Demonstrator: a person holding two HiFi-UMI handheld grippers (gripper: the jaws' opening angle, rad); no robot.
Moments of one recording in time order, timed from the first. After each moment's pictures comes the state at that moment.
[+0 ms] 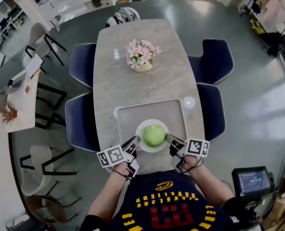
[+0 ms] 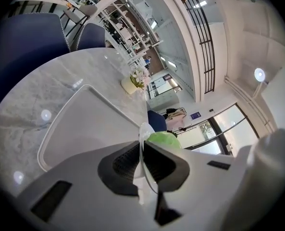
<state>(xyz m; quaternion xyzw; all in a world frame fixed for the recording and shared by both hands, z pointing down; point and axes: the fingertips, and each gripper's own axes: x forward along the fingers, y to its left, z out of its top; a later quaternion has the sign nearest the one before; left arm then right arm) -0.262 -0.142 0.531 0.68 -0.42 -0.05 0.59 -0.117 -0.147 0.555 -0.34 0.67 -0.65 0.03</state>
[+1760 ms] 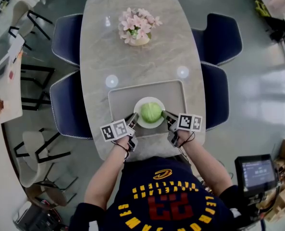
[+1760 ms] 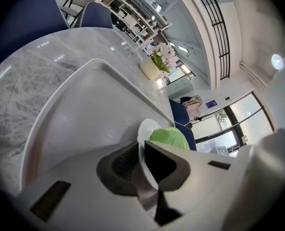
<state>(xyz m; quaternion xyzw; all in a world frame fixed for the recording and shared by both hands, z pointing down) -0.261 -0.185 0.660 0.65 -0.44 0.05 0.61 -0.120 -0.197 0.672 -0.37 0.68 -0.63 -0.09</state>
